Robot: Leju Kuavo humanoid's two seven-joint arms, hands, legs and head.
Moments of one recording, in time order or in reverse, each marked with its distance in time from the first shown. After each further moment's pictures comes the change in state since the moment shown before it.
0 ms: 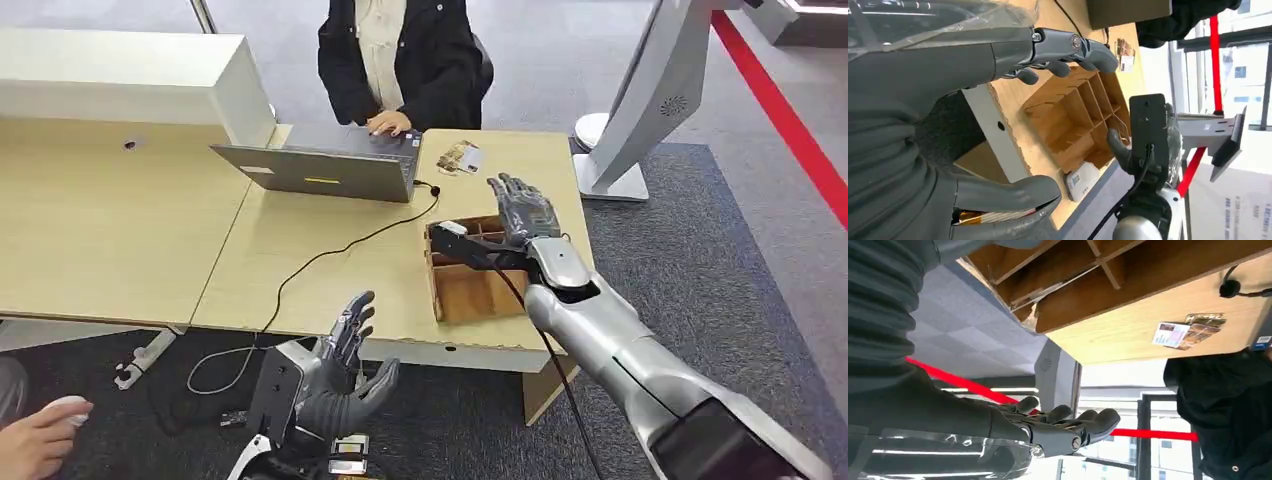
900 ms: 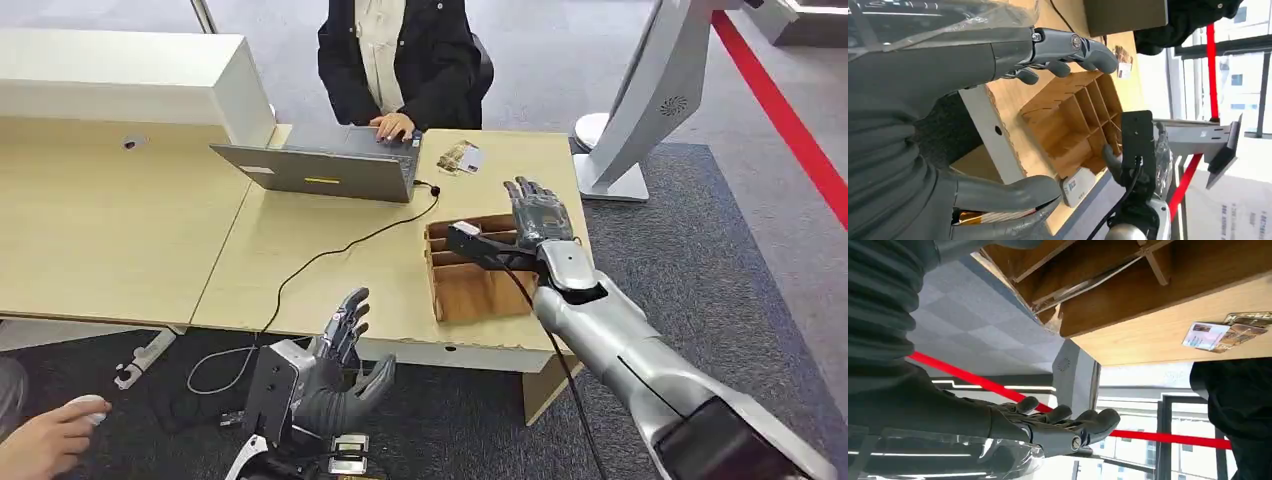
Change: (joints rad) left arm 0.000 0.000 0.000 -0.010 -0.011 0.037 0.006; right arm -0.003 -0.010 0.003 0.054 0.016 -0.018 0.022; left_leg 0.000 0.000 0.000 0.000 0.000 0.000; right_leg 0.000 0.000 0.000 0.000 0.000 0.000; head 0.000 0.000
